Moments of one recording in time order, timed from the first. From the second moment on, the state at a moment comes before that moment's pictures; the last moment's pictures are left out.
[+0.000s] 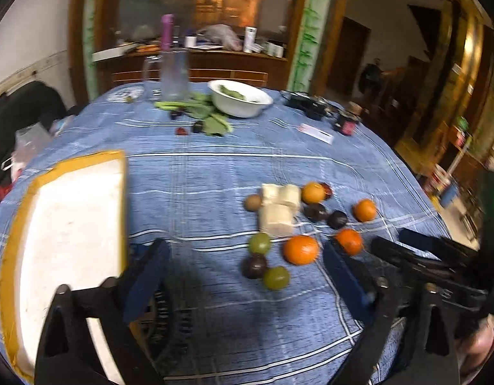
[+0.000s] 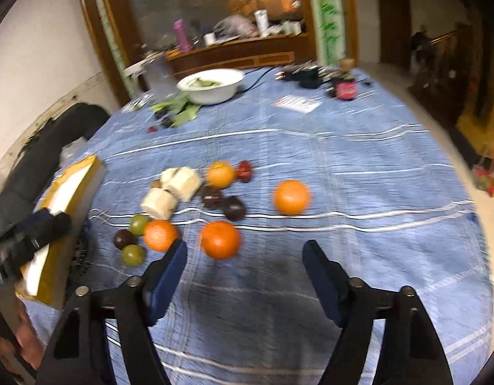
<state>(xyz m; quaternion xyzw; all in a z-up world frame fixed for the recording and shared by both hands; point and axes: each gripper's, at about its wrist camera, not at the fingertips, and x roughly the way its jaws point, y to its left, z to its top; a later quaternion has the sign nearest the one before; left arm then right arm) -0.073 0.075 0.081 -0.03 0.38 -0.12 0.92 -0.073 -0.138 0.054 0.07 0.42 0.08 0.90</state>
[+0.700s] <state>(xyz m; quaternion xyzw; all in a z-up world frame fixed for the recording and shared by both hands) 0.018 0.025 0.019 -0.02 0.49 -0.14 0.86 -0.037 -0.115 0.015 0.05 0.44 0.10 0.89</state>
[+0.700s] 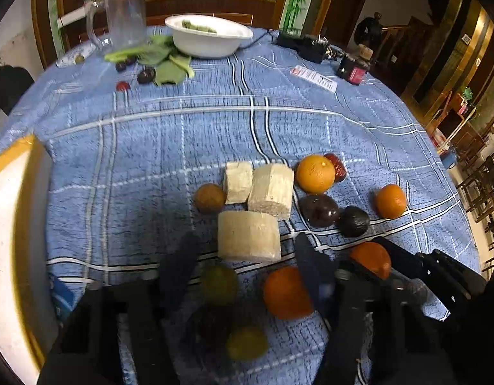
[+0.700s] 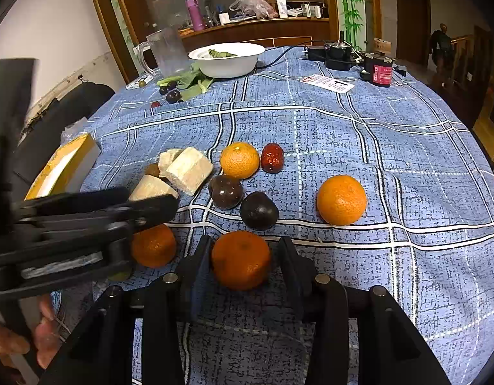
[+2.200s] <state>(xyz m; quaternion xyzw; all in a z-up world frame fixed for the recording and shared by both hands) -0.072 0.312 0.034 -0.12 0.42 0.09 0.89 -0.080 0.177 0.043 -0.08 0.43 0.31 0.84</state>
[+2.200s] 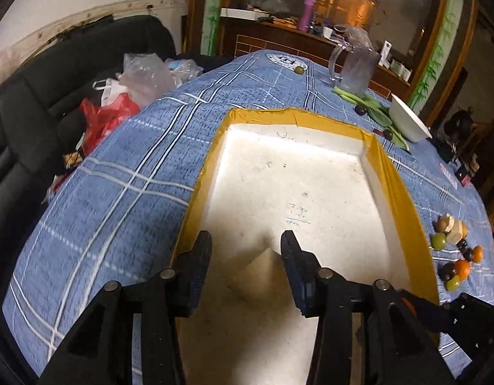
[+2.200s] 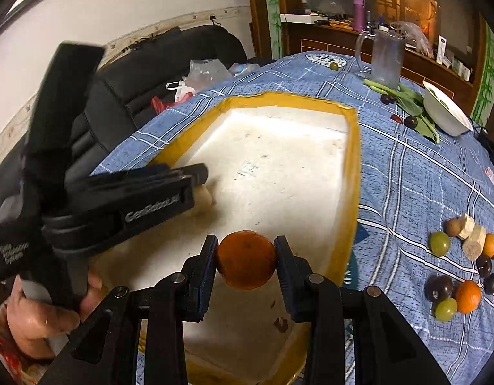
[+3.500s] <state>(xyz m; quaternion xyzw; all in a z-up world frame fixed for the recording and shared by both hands) -0.089 0.094 0.076 -0.05 0.42 -0.11 0.90 -0.099 -0.138 0.054 0.09 0.41 0.09 0.90</state>
